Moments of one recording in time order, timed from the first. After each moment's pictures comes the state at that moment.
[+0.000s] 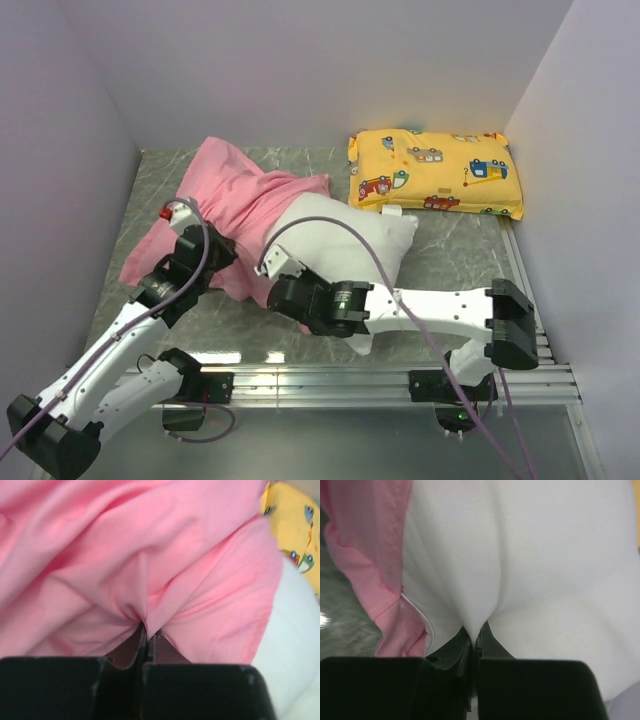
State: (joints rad) left arm -0.52 0.82 0.73 -0.42 -0.42 -0.83; right arm 1.36 1.55 1.22 -0.58 0.82 0.12
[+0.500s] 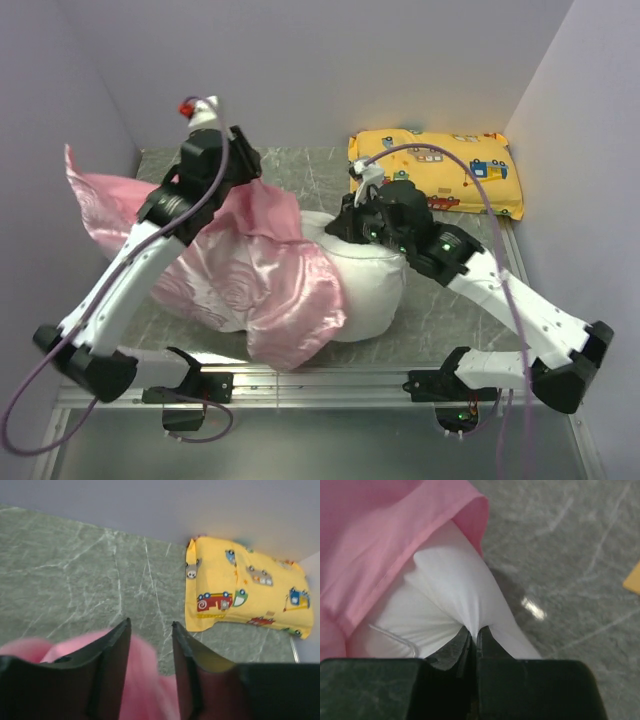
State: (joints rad) left arm -0.52 1.26 1.52 -0.53 -0.38 -0.52; right arm 0.83 1.20 1.30 -0.48 -0.02 0.31
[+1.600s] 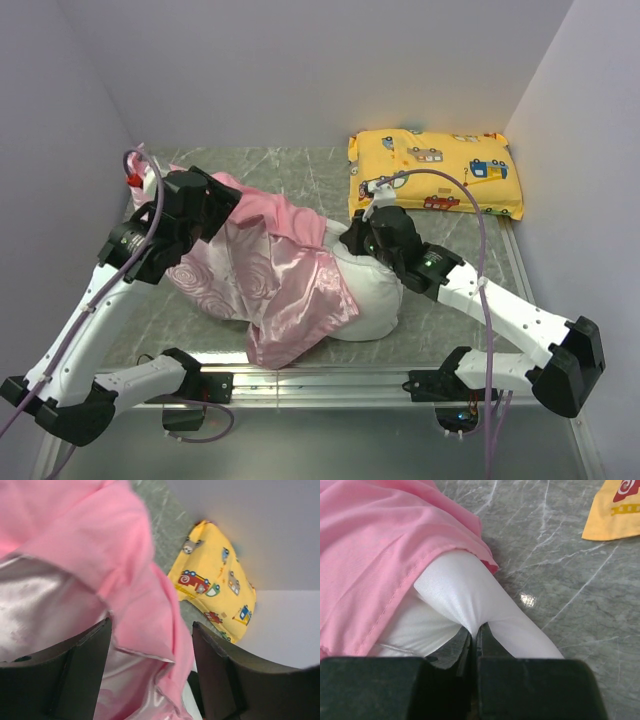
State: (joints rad) left arm -0.52 1.06 1.42 -0.88 -0.40 -1.16; right arm 0.77 1.17 0.95 -0.25 0.19 0.48
